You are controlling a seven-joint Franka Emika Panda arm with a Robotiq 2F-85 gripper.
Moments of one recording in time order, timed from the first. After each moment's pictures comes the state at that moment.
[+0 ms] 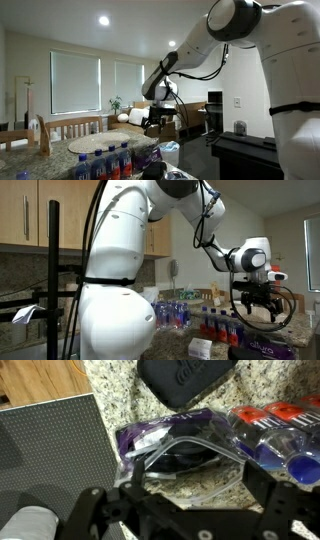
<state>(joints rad) -0.07 0.16 -0.11 -2.08 0.15 2.42 -0.04</state>
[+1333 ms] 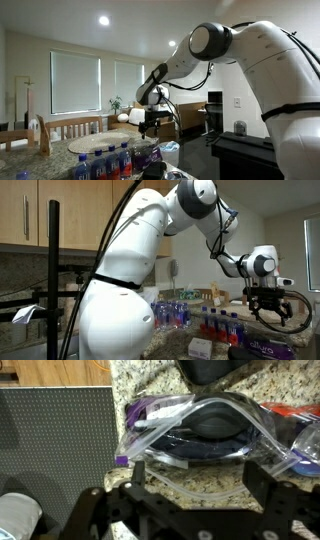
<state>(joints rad) -0.10 0.38 -0.08 -1.81 0.07 2.31 -0.15</state>
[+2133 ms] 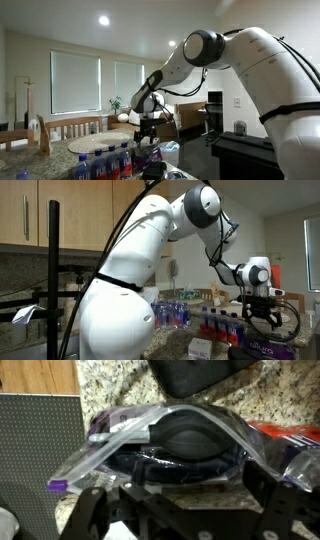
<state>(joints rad) -0.09 0.46 -0.04 -1.79 0.07 2.31 -0.15</state>
